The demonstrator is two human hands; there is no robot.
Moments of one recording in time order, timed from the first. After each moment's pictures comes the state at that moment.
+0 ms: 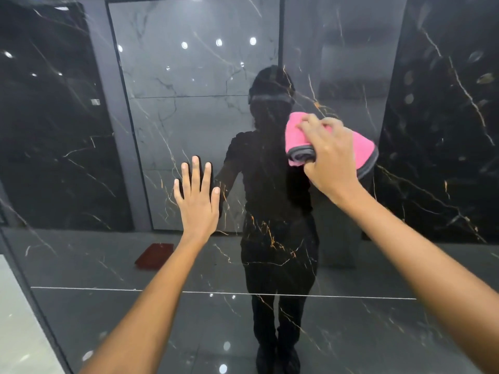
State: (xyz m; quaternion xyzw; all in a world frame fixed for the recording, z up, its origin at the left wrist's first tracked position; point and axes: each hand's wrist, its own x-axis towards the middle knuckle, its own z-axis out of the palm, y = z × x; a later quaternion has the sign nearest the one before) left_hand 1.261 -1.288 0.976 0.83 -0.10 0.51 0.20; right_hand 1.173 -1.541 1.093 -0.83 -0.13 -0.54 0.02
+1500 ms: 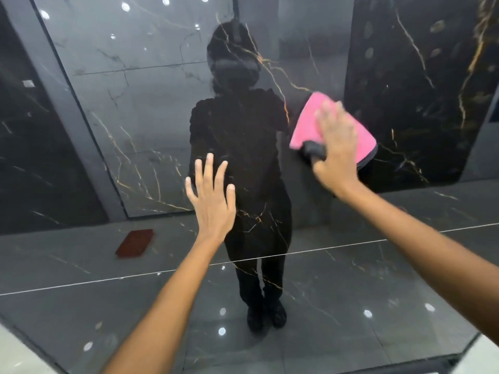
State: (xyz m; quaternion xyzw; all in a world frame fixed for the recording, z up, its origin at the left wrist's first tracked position) left_hand 1.215 -1.389 0.932 0.82 -0.20 0.48 0.25; right_hand 1.157 -1.649 1.005 -0.83 -0.08 -0.54 0.05
